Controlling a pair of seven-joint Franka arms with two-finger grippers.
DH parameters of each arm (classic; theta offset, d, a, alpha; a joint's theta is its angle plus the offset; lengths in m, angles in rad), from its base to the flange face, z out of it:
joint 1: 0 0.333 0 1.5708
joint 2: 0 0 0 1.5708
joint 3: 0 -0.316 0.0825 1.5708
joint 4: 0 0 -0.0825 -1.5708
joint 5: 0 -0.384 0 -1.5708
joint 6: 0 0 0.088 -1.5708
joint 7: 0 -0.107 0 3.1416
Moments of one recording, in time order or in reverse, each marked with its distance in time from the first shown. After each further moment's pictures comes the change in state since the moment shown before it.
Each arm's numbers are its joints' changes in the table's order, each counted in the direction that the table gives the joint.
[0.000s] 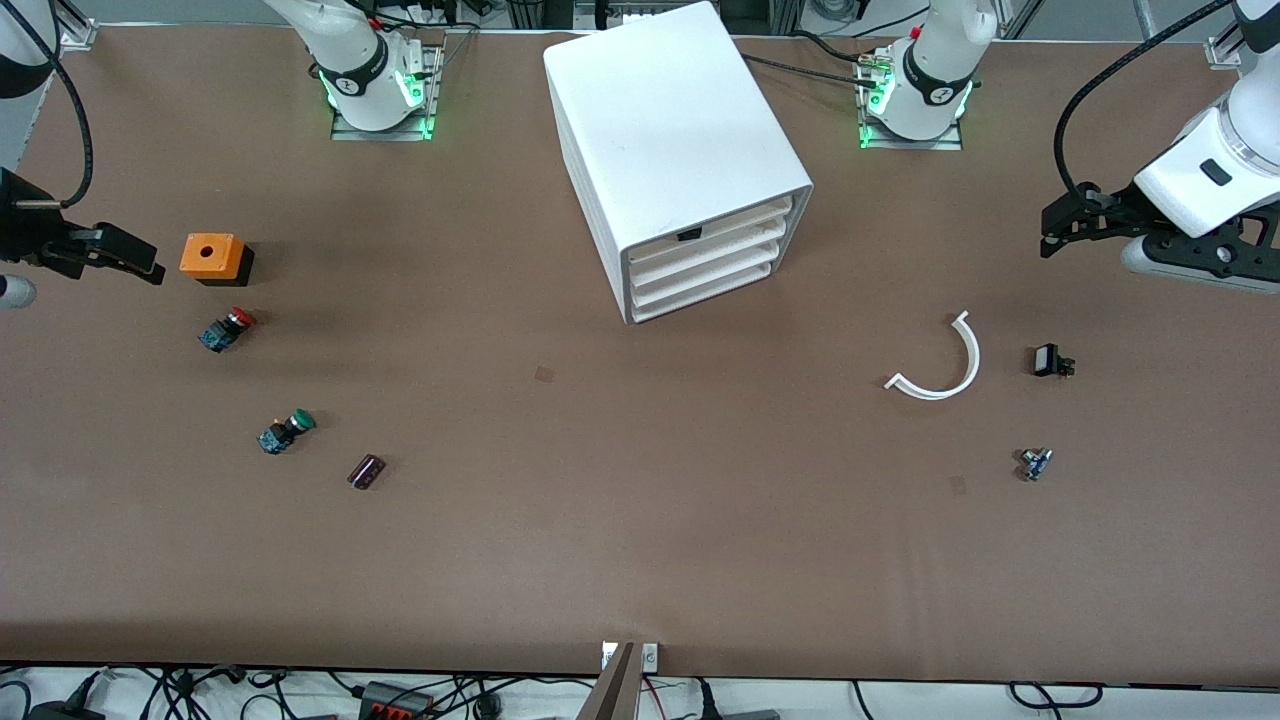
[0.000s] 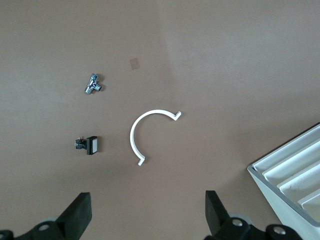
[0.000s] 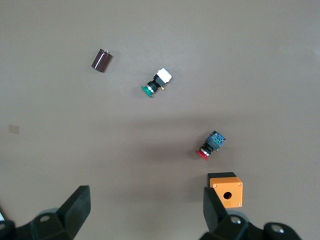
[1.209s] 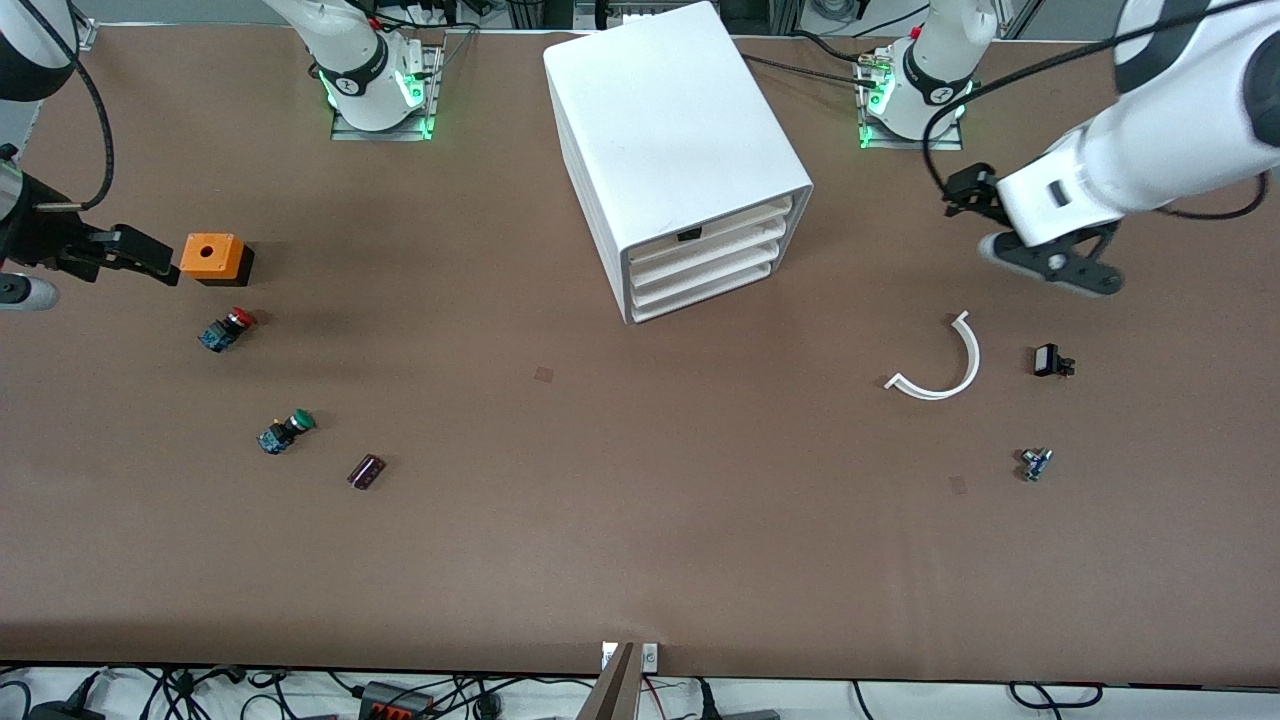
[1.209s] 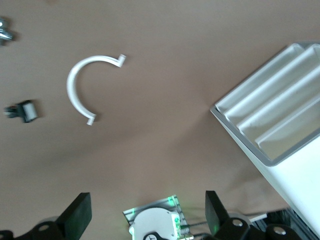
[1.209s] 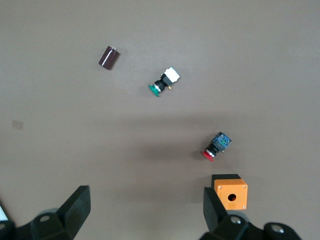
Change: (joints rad) left arm -0.010 -0.109 0.140 0.004 0.090 -0.209 -0.018; right arm 0.022 -0.003 -0.015 0.008 -0.001 0.005 0.000
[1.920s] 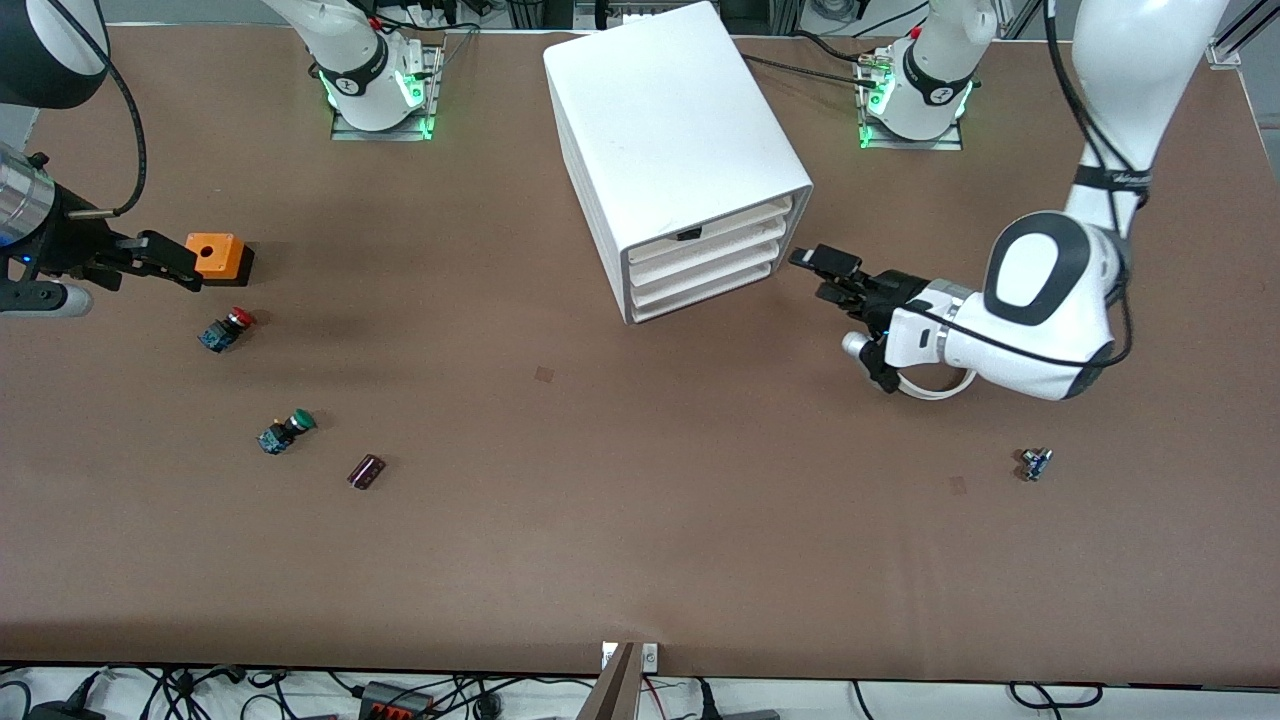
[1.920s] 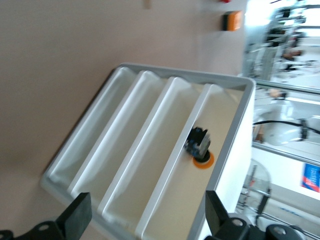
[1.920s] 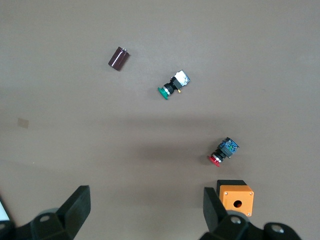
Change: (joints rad) left arm 0.030 -0.341 0.019 0.132 0.746 0.193 -0.425; right arm 0.026 -0.011 -0.002 0.001 0.000 0.018 0.000
